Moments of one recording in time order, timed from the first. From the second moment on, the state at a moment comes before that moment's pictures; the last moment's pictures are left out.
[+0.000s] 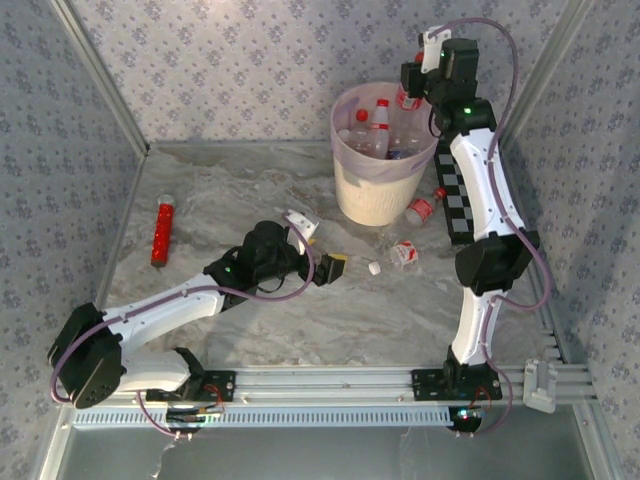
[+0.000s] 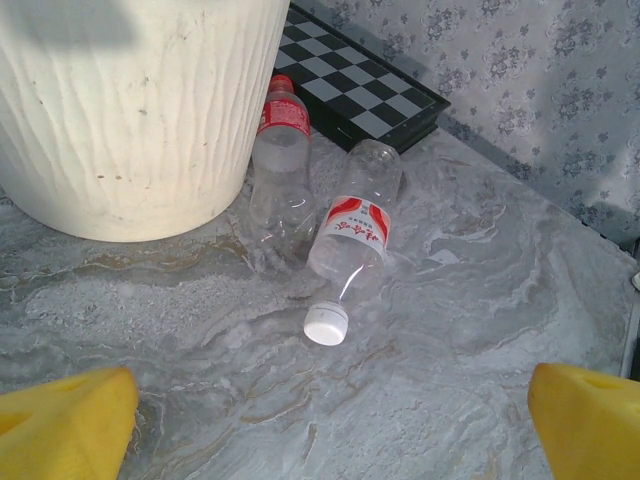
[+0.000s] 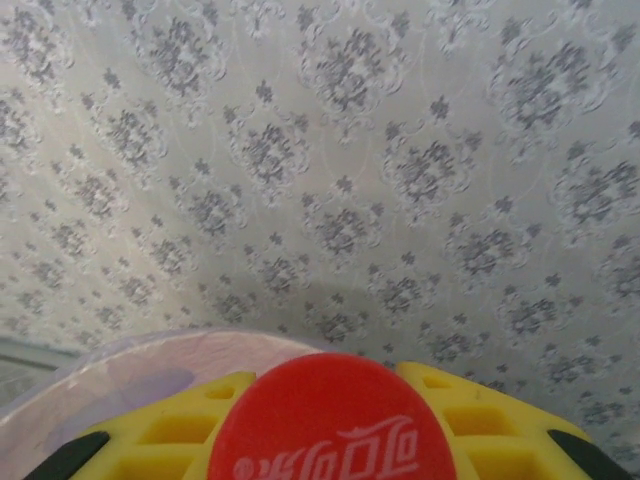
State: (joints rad) left arm -0.86 1.24 0.77 0.09 0.16 -0.26; right arm 0.16 2.00 2.32 -0.56 -0.05 -0.03
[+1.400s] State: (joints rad) left arm -0.86 1.24 0.77 0.07 0.14 -0.26; right arm 0.27 2.05 2.09 -0.53 -0.03 0.05
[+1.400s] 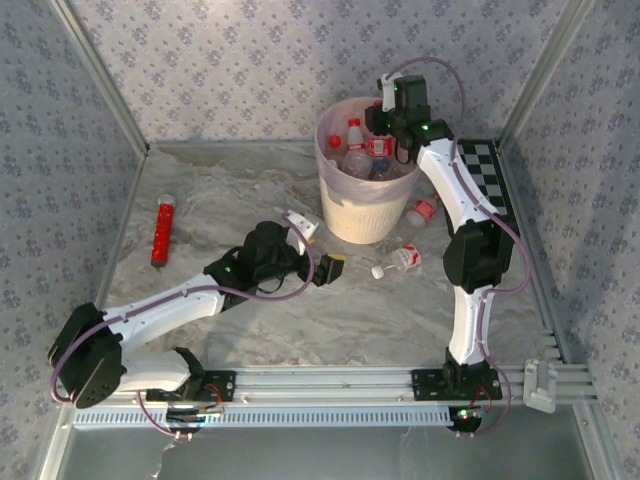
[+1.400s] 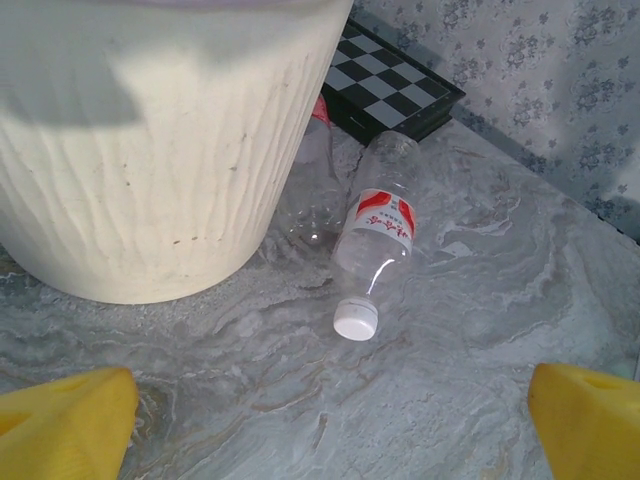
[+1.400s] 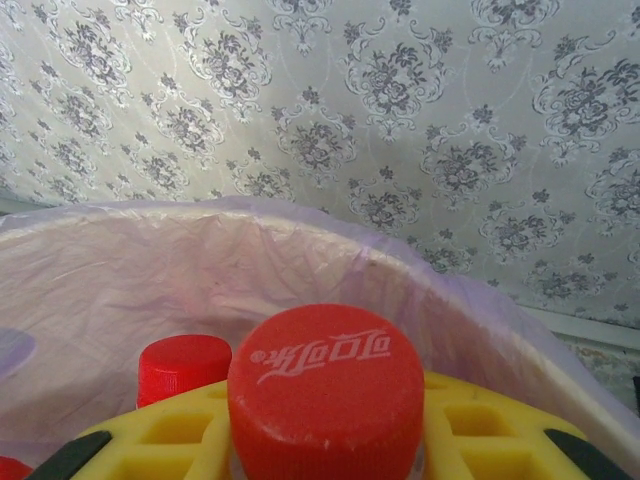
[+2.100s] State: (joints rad) left arm -0.87 1.28 0.80 0.01 0.12 -0.23; right arm 0.26 1.78 2.23 -0.95 0.04 0.04
